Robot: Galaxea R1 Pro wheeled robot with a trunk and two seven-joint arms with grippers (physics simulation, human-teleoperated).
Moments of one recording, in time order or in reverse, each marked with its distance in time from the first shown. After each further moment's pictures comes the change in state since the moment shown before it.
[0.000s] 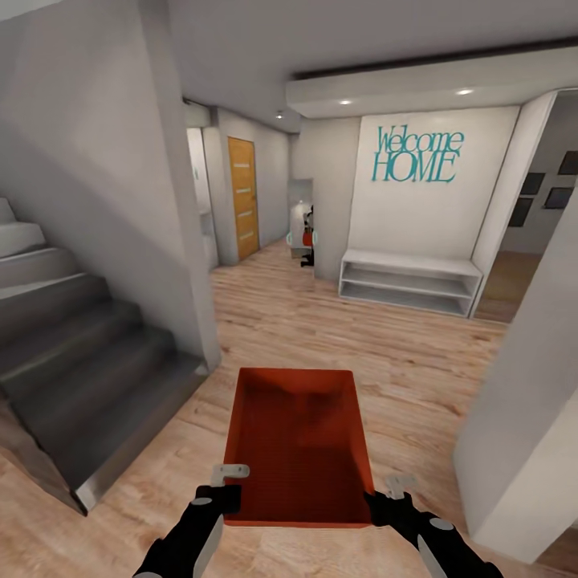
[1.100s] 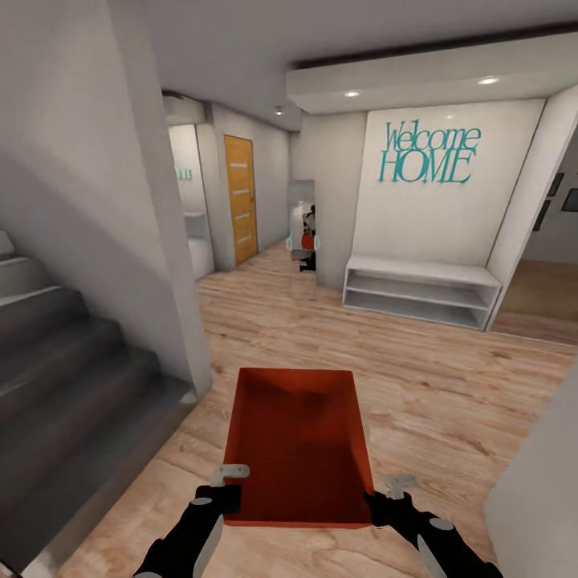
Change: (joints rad) left arm 0.000 0.000 0.001 0.000 -0.001 0.001 0.000; right arm 0.000 0.000 0.002 0.000 -0.003 0.001 -0.001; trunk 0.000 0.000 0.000
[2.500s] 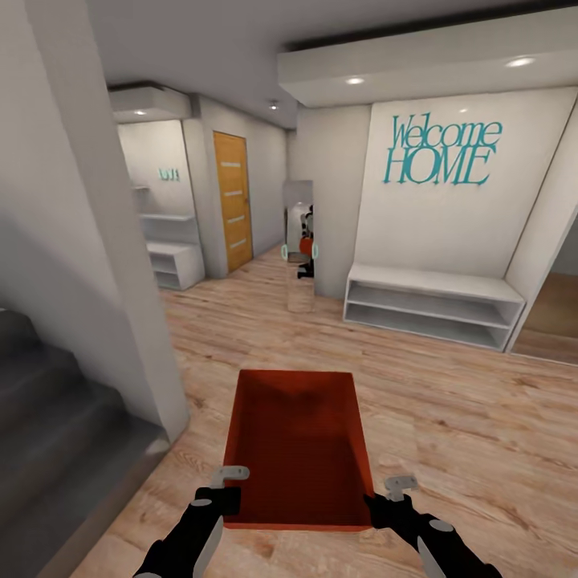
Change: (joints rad) left arm 0.000 0.000 0.004 0.009 -0.005 0.001 0.000; right arm 0.000 0.001 -0.001 0.011 0.000 -0.001 0.000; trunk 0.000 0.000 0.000
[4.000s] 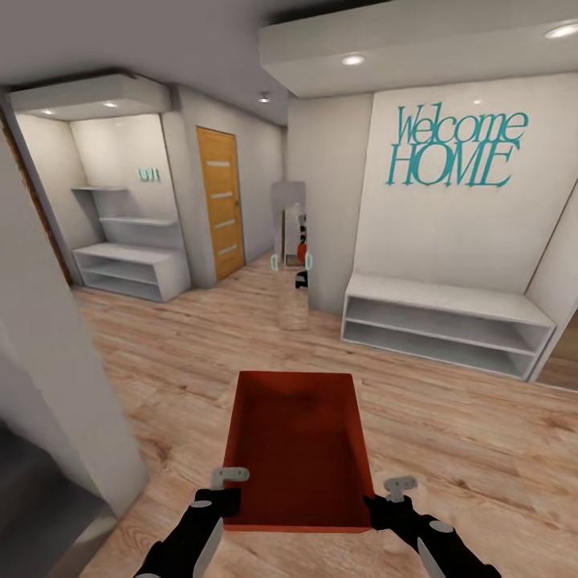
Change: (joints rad) left arm 0.000 0.001 0.001 0.010 0.002 -0.005 0.000; right arm 0.000 0.000 0.001 0.006 0.001 0.000 -0.001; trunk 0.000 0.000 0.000
